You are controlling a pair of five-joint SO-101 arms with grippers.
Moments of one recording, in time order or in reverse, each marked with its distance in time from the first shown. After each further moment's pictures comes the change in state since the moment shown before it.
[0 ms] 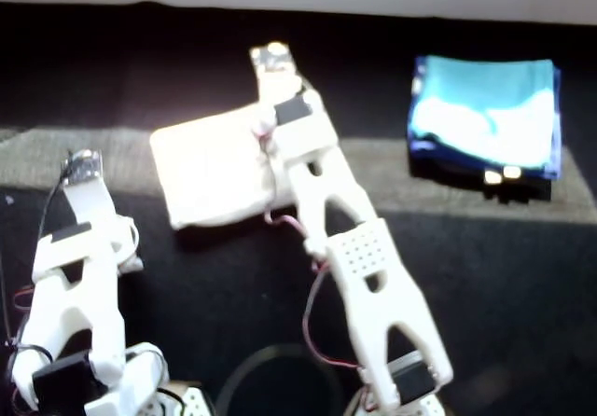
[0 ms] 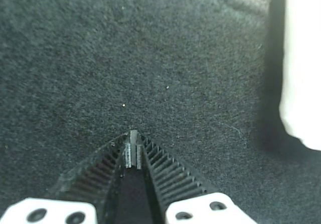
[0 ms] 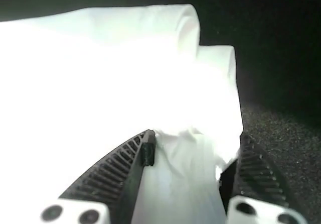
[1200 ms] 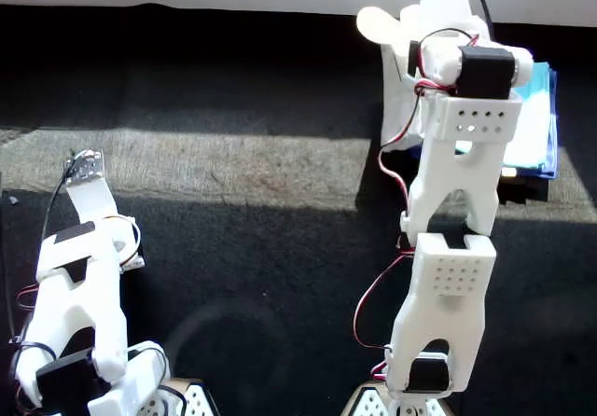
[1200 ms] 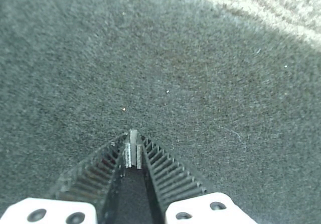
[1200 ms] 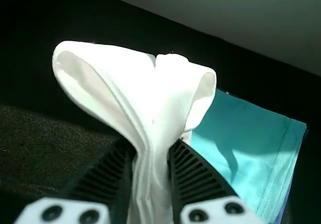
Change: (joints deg) left arm 0.0 0.0 0.3 -1.1 0.0; right arm 26.2 -35.4 -11.6 17.2 30.5
